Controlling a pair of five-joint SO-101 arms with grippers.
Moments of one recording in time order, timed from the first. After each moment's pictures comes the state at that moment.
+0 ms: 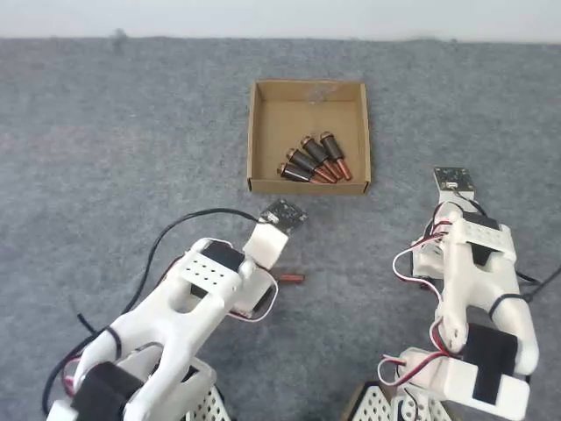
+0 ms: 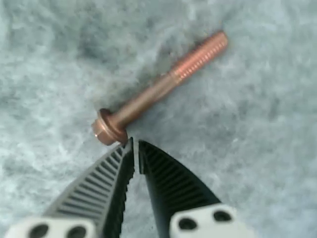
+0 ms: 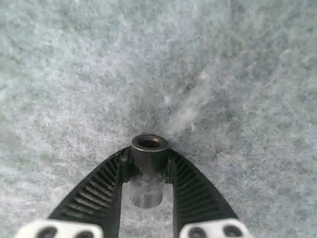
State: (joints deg) left arm 22.2 -22.6 63.4 59.1 -3.0; right arm 13.3 -7.9 48.4 53.3 15.3
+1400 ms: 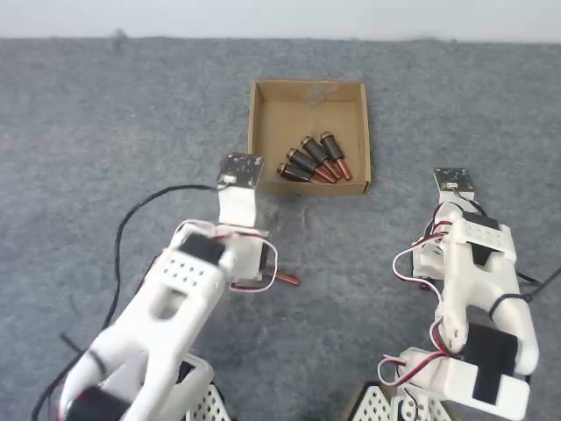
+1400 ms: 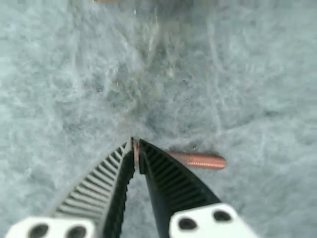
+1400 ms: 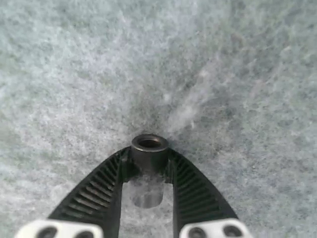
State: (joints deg) left arm 16.6 -32.6 61.6 52.2 18.1; right arm 13.3 -7.9 48.4 53.8 15.3
